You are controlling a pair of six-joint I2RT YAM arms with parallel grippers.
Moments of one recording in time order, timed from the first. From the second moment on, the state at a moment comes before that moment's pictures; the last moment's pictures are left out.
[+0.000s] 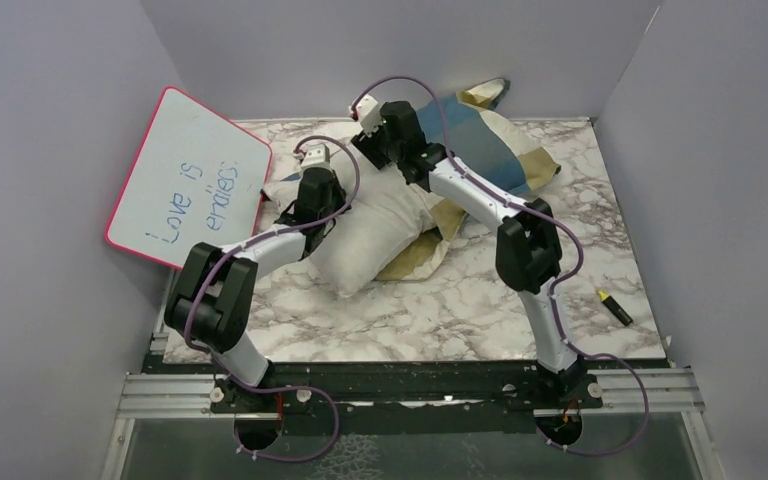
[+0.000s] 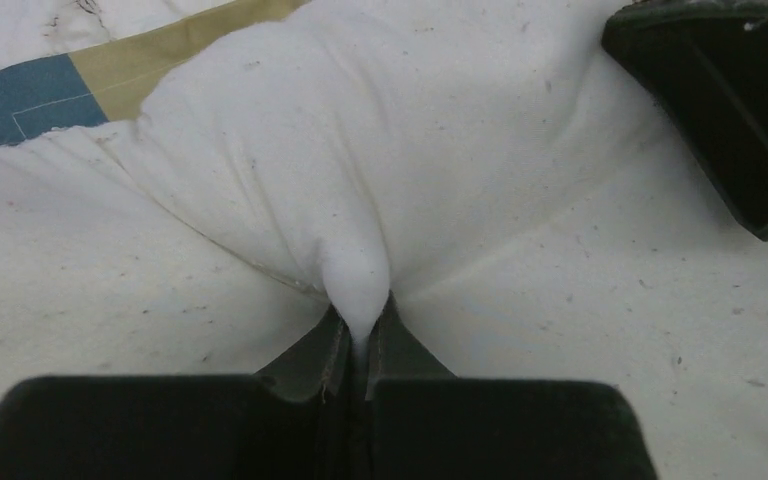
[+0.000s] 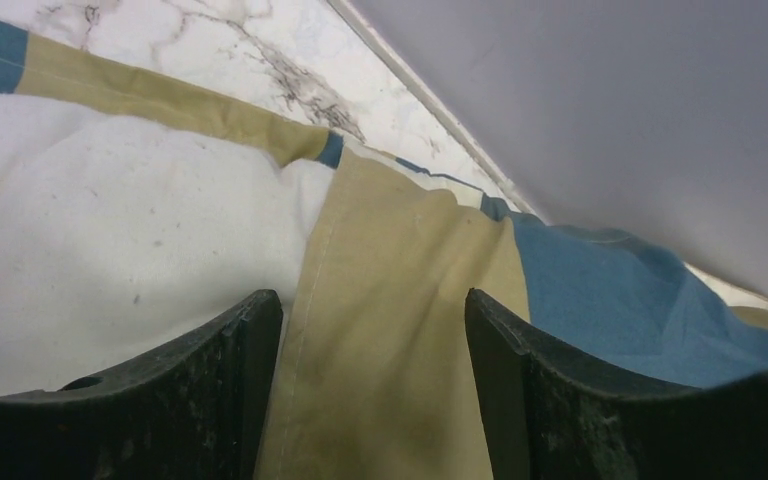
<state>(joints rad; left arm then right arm) -0.39 1.64 0.90 0.30 -0.18 -0.46 0.65 2.24 2.02 -0.18 0.16 -0.43</state>
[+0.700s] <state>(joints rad) -0.45 1.51 0.79 0.42 -0.21 -0.49 0.68 2.38 2.22 -0.23 0.26 -0.46</state>
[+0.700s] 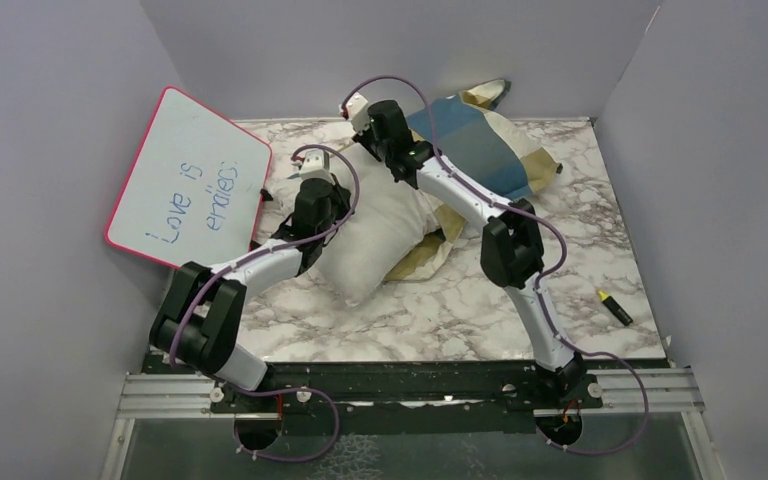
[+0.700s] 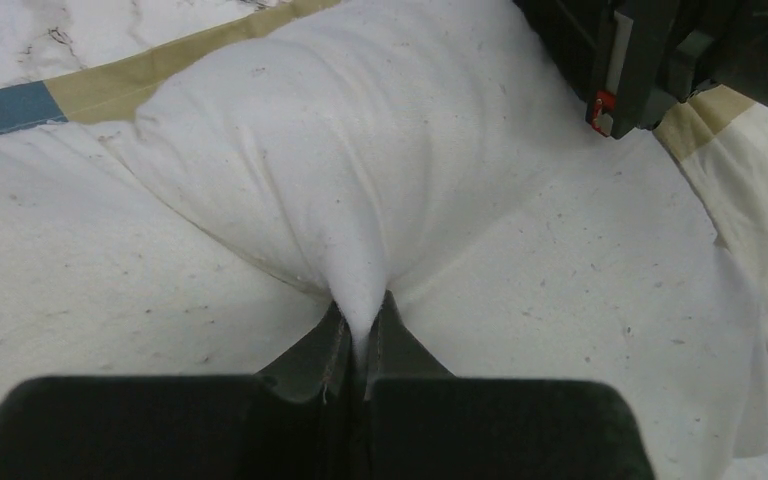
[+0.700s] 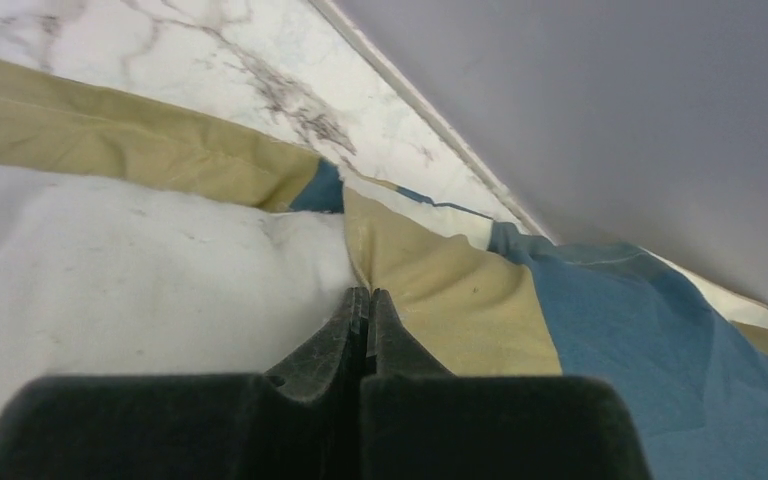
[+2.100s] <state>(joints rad) -0.49 1.40 0.71 0.44 -0.18 -0.71 0.74 1.82 1.45 0.08 -0.03 0.15</state>
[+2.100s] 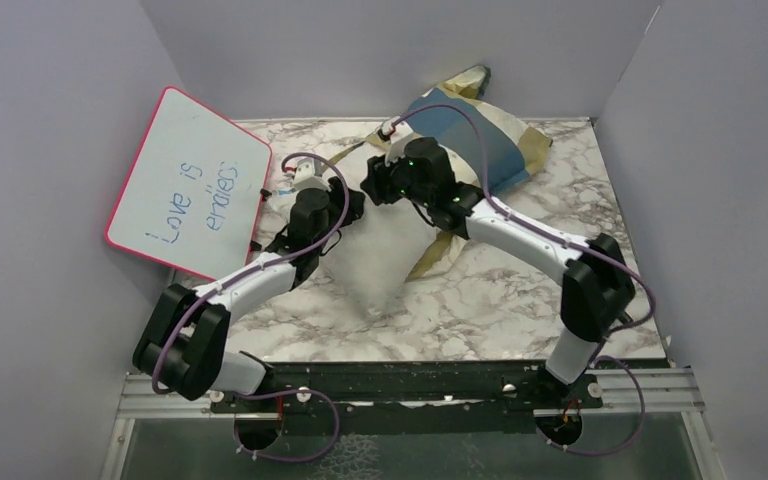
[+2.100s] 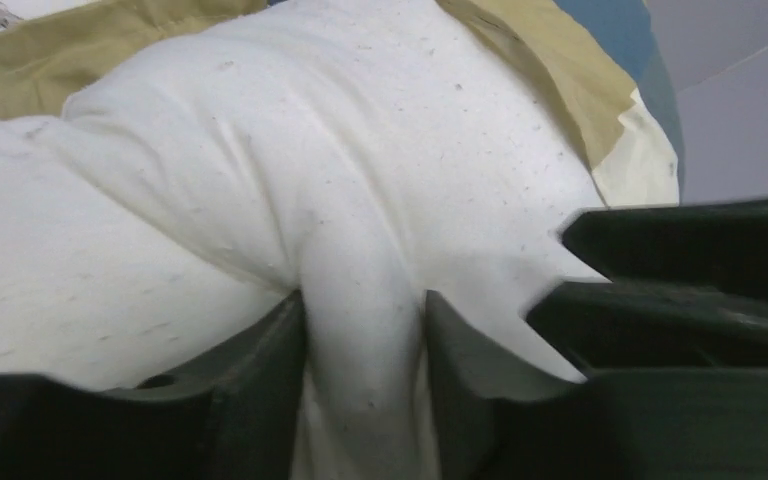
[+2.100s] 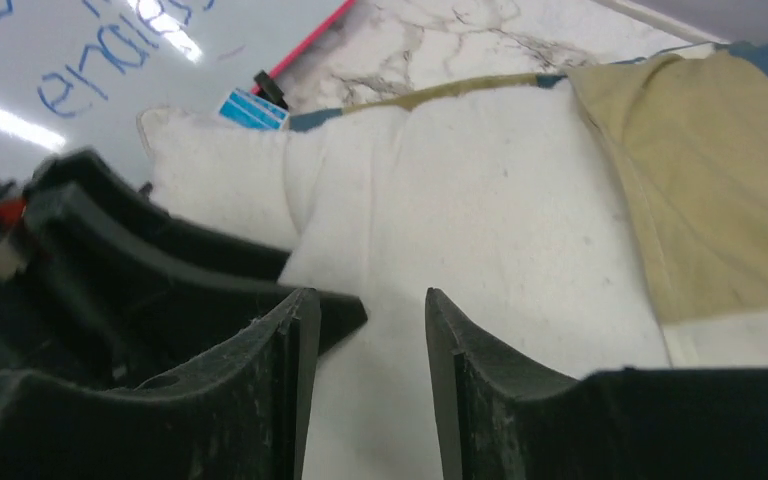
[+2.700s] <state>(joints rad) -0.72 1.25 0.87 0.14 -0.18 -0.13 0.34 1.28 0.91 -0.15 -0.17 0.34</state>
